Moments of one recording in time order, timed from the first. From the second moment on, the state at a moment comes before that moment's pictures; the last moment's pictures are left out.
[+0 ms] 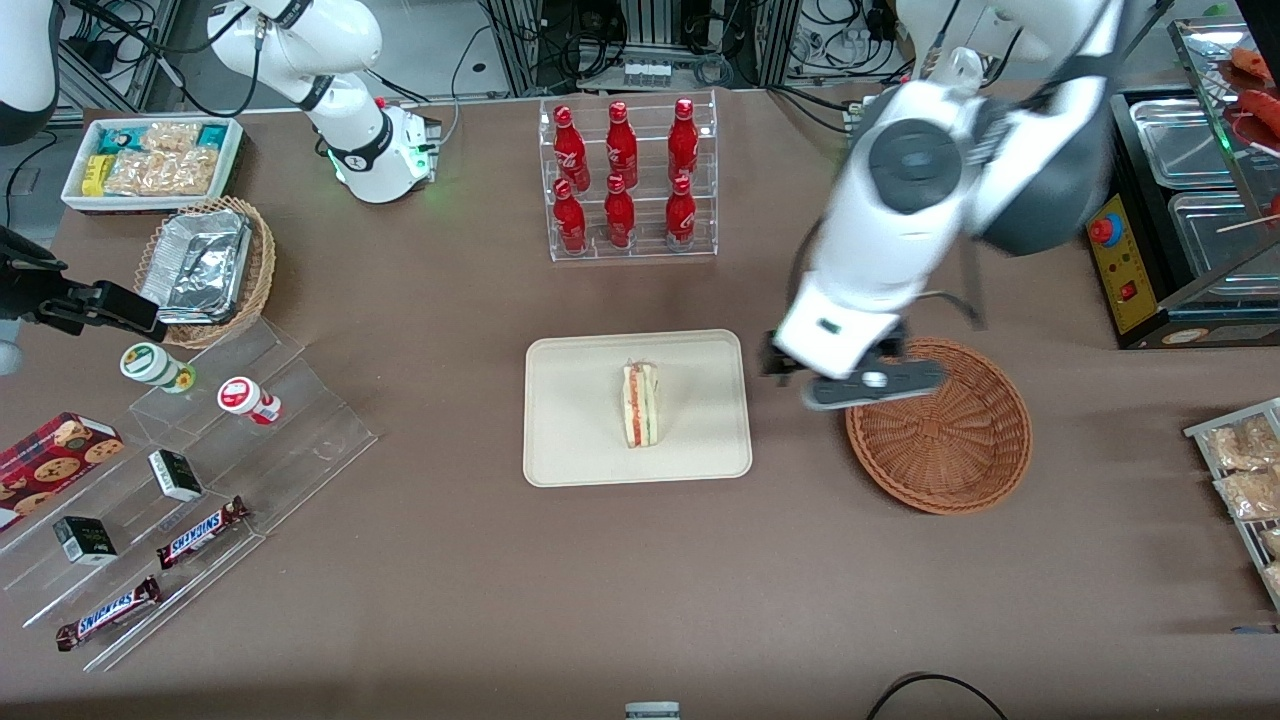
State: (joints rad) arm -0.42 0.28 -0.04 -1.42 0.05 1.74 -0.59
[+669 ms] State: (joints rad) arm -0.14 0.10 -0.04 -1.53 0.01 1.63 -0.21
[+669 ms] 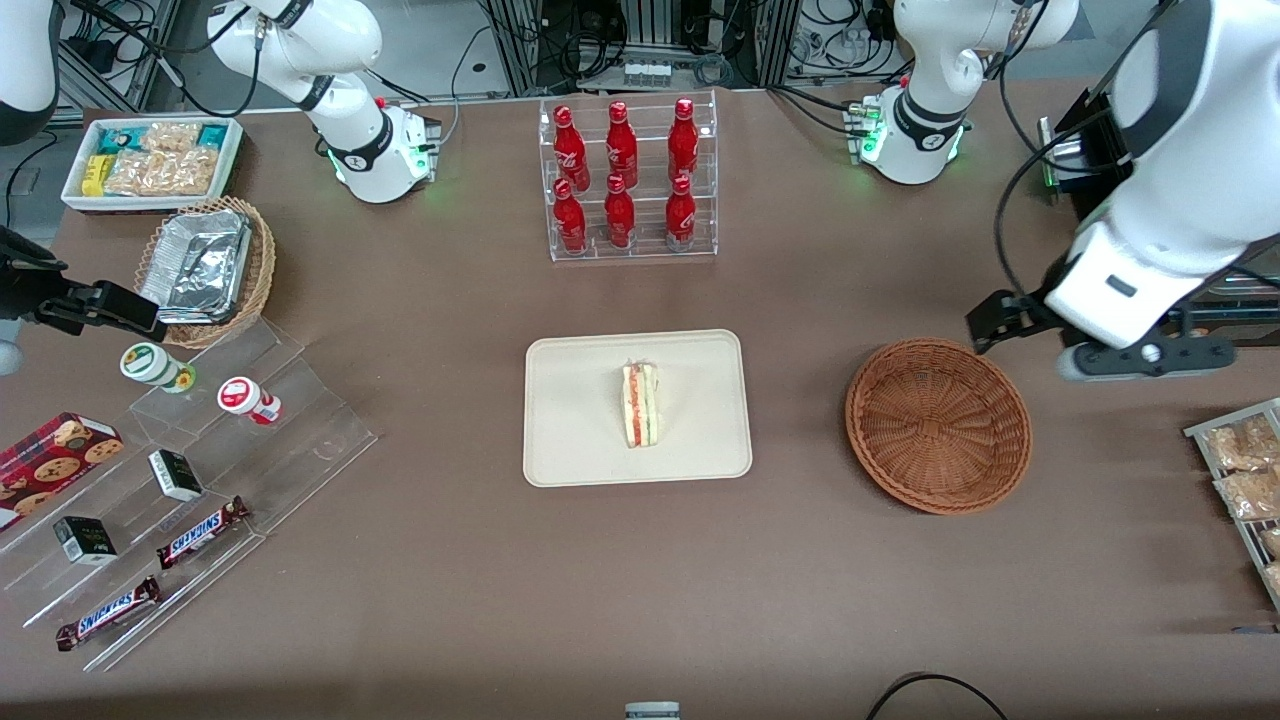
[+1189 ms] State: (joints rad) arm 0.03 0.00 -0.04 -1.59 -0.04 1.59 -0.04
